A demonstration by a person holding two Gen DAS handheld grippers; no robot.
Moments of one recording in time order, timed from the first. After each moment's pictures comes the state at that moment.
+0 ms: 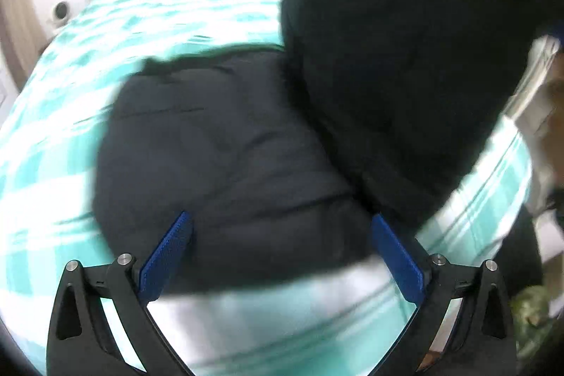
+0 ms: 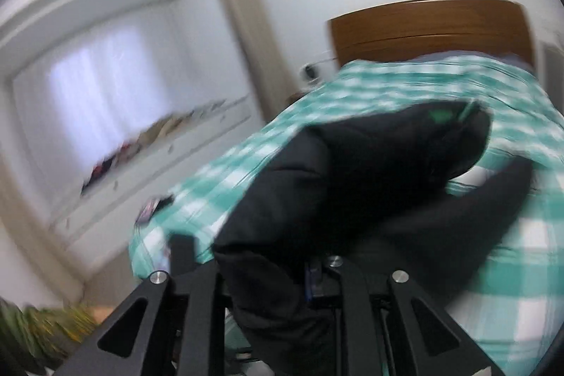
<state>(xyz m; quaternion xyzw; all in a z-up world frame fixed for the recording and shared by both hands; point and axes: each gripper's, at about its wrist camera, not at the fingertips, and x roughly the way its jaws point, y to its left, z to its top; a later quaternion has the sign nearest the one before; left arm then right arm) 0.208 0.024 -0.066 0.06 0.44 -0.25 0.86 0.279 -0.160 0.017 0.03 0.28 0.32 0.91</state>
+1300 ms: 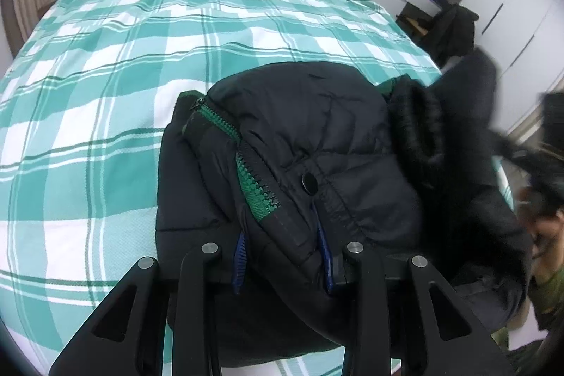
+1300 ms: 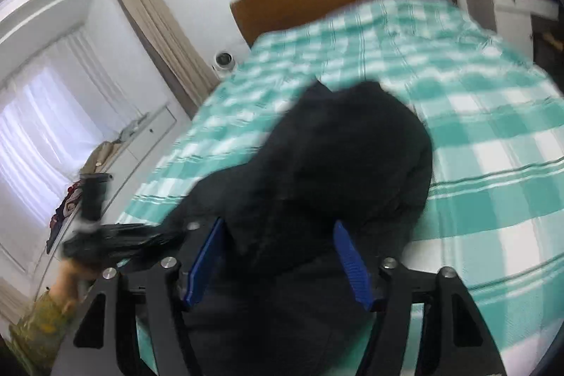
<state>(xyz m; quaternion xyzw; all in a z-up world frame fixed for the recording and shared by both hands) 0.342 0.060 -0.057 0.00 0.50 -0.26 0.83 0.342 -0.244 -0.034 0.17 0.39 0.17 0.89</state>
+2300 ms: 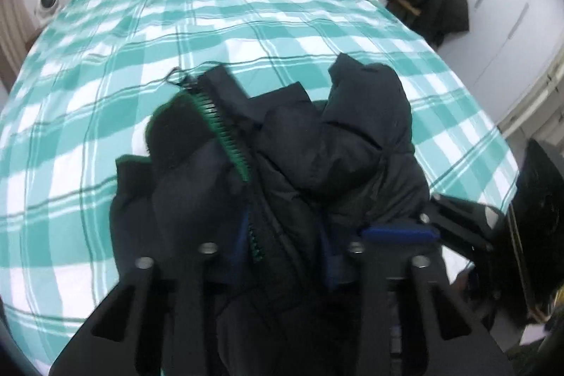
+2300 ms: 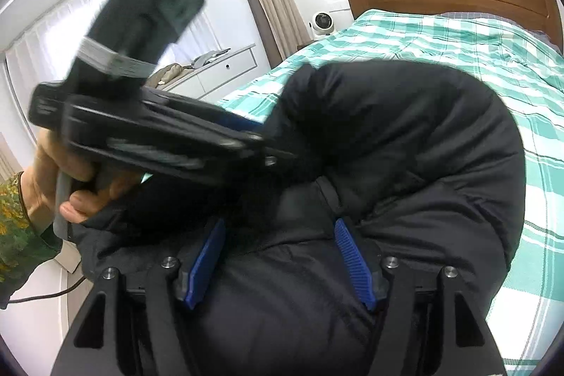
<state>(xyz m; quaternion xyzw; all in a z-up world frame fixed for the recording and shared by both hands) 0.369 0.006 -0.039 0.05 0.49 -0.27 0.83 0.326 -0.139 -0.088 0.04 0.36 0.32 0.87</state>
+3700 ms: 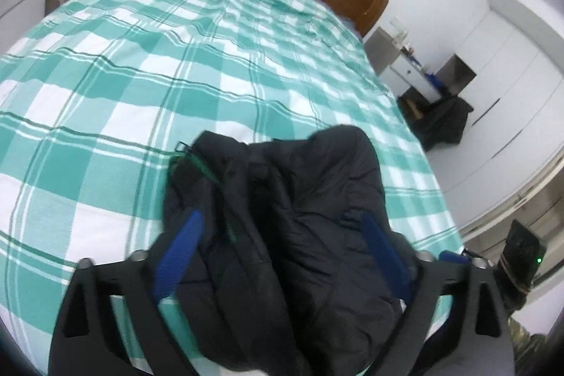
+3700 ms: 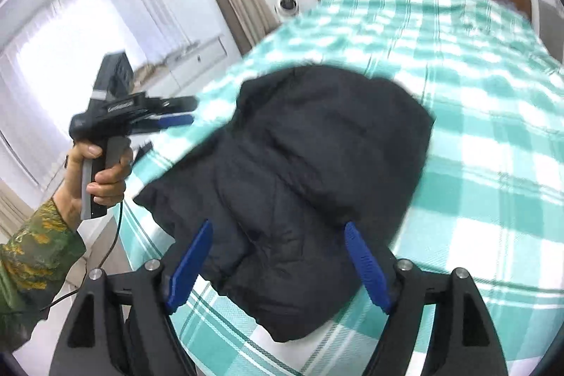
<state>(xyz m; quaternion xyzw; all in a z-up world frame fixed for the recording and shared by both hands) 0.353 0.183 -0.021 -0.17 0.44 -0.24 0.85 0.283 -0.196 -0.017 0.06 0.40 0.26 0.87</state>
